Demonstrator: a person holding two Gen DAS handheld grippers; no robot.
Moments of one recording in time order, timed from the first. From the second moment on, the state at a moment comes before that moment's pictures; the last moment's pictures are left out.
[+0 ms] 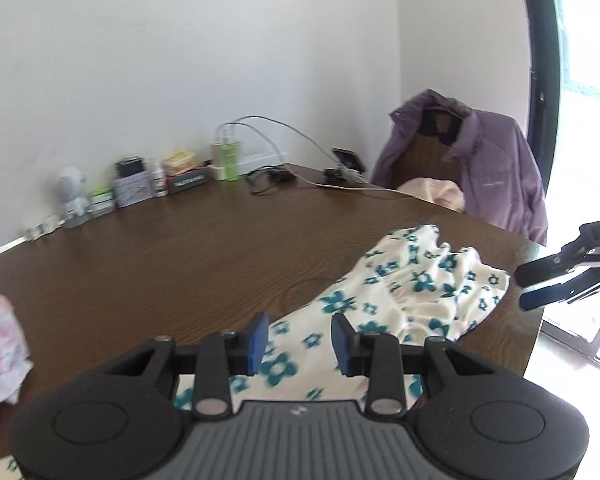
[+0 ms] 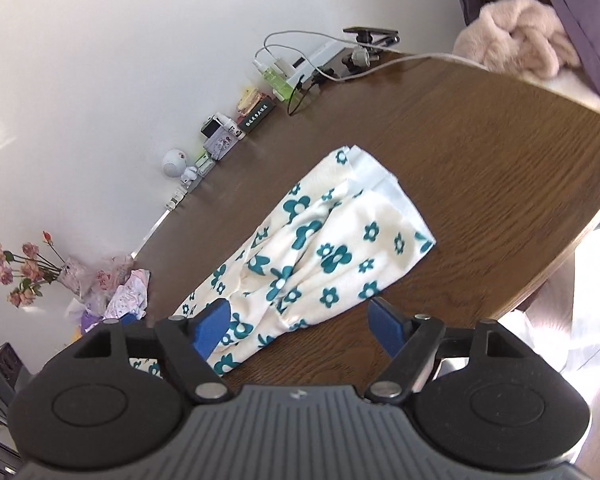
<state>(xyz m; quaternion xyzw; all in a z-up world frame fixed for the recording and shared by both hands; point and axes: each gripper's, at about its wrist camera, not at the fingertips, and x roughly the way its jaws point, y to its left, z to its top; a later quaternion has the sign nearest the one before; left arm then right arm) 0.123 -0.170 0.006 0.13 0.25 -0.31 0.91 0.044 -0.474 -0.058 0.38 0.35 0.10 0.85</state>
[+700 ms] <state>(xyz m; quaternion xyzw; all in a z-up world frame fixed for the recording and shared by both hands) 0.155 -0.242 -0.031 0.17 0.27 -0.36 0.88 0.089 -0.473 -0.076 0.46 0.25 -0.04 0.85</state>
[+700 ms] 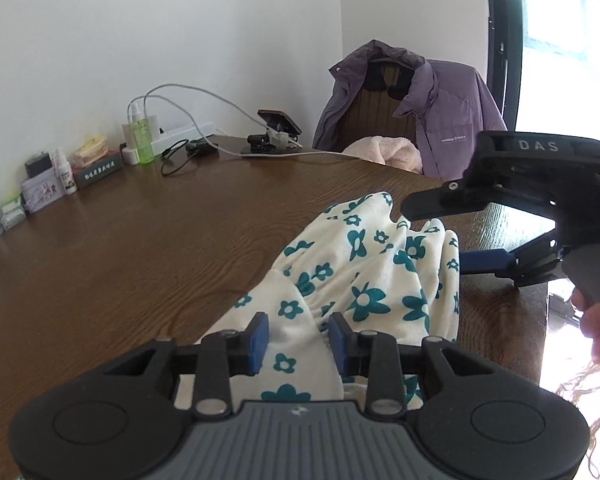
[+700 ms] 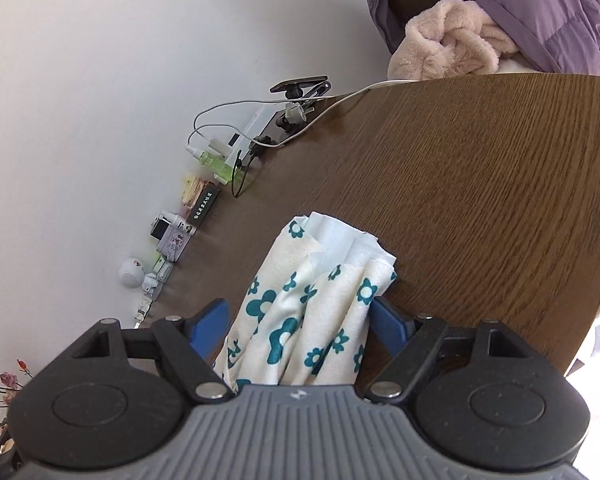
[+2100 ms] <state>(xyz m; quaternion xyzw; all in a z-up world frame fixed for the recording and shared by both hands) 0.142 -0.166 -0.031 0.15 0.30 -0.34 0.88 0.089 -0.334 0.000 -0.06 0.12 0.10 0.99</state>
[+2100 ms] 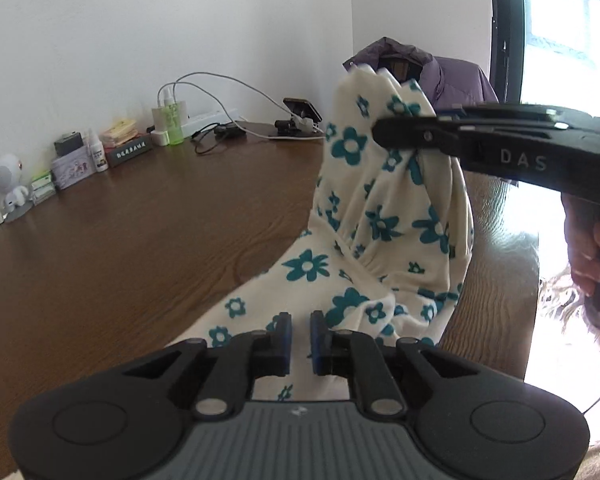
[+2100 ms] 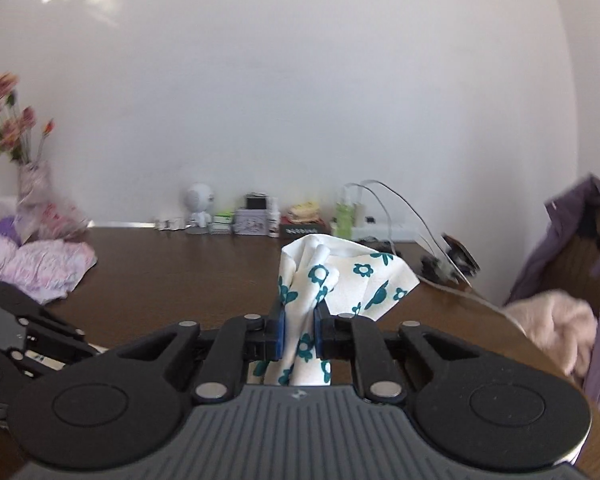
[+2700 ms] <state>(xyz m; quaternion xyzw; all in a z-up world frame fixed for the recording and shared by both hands) 0.100 -0.090 0.026 0.02 0.21 -0.33 0.92 0.055 -0.218 -0.047 -0.37 0.16 0.31 0.86</state>
